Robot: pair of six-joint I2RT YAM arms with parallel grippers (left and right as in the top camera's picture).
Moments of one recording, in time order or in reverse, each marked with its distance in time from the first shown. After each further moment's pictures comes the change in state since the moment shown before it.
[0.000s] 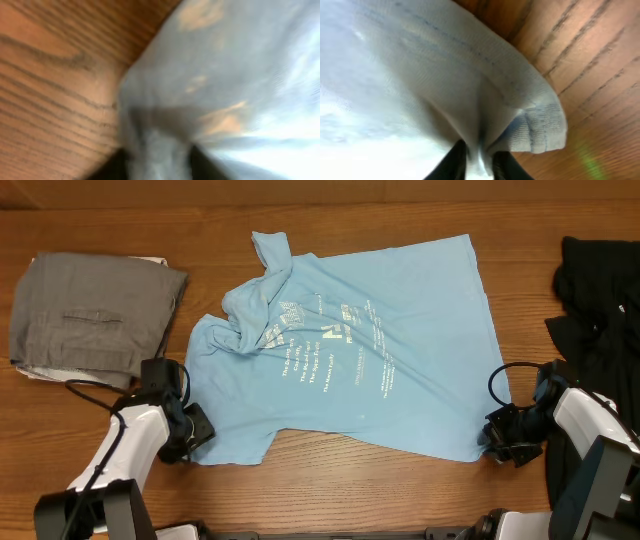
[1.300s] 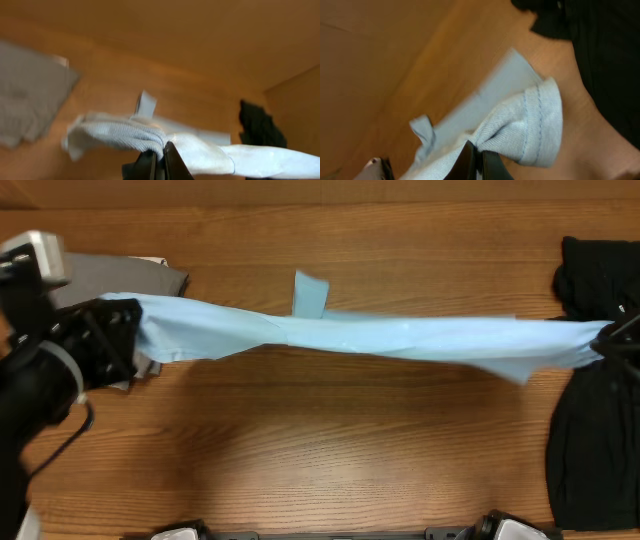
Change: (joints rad) left arm 0.006 -0.122 1.757 -0.916 0.405 0.153; right arm 0.003 -0.257 1.360 -0.748 0.022 -0.117
